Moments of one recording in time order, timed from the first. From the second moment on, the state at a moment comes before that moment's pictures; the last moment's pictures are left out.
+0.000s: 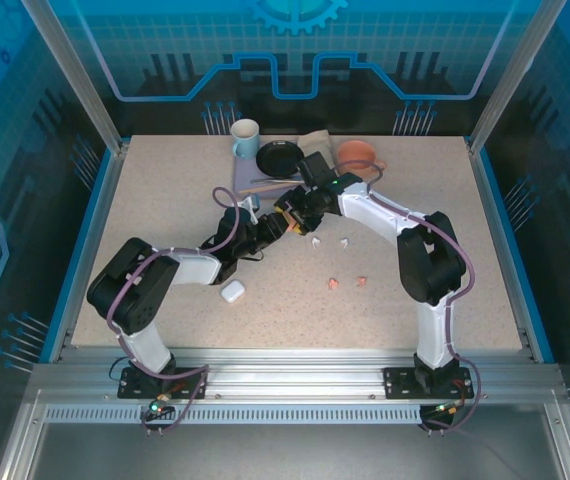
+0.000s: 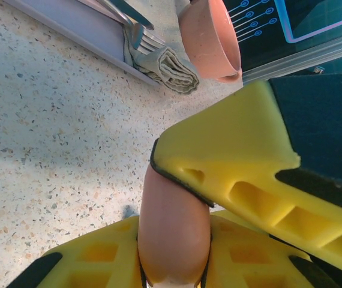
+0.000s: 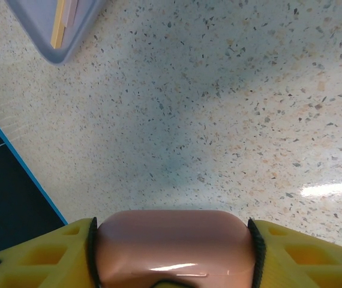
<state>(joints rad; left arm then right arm) -0.48 1.74 0.72 0.66 0.21 -1.03 0.56 2.01 1.61 -0.61 -0.32 1.30</state>
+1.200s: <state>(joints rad) -0.35 1.65 1.18 -0.25 0.87 -0.52 0.36 1.49 0.98 -0.07 -0.62 0.60</state>
